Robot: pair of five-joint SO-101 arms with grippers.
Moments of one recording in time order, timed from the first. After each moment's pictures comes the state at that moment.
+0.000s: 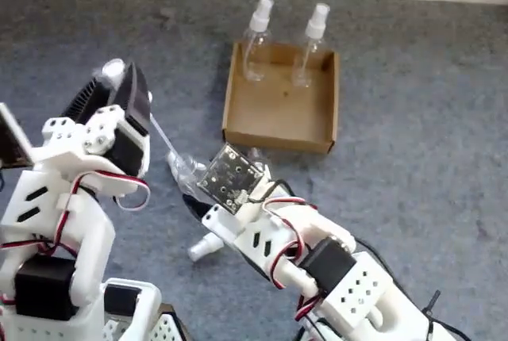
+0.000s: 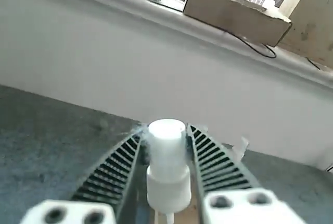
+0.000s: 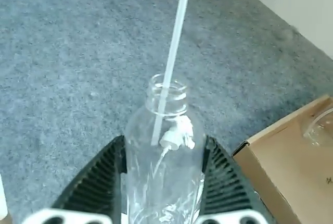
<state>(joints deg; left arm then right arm) 0.7 -70.0 34.3 49.4 25.8 -49.8 -62.2 55.8 40.5 13.1</state>
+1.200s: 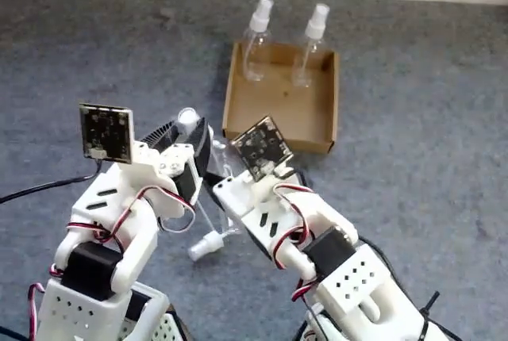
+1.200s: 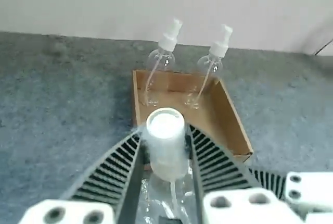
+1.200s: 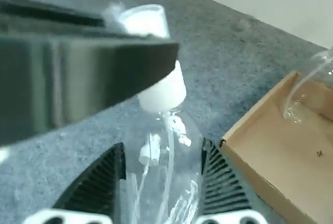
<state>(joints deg) 16.2 -70.4 56.2 50.6 18.9 -41.1 -61.7 58.2 30.0 1.7</state>
